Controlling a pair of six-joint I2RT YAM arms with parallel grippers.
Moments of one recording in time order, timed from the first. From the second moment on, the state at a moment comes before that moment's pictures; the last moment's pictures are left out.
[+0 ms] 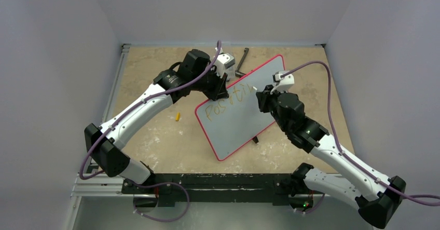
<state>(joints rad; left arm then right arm) -0.71 1.51 1.52 -0.68 0.33 -0.04 0.73 0.87 0.81 -0.19 0.44 0.32</state>
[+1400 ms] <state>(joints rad) -0.72 1.50 1.52 -0.67 0.33 -0.04 0.71 0.79 0.94 -0.25 0.43 0.27</state>
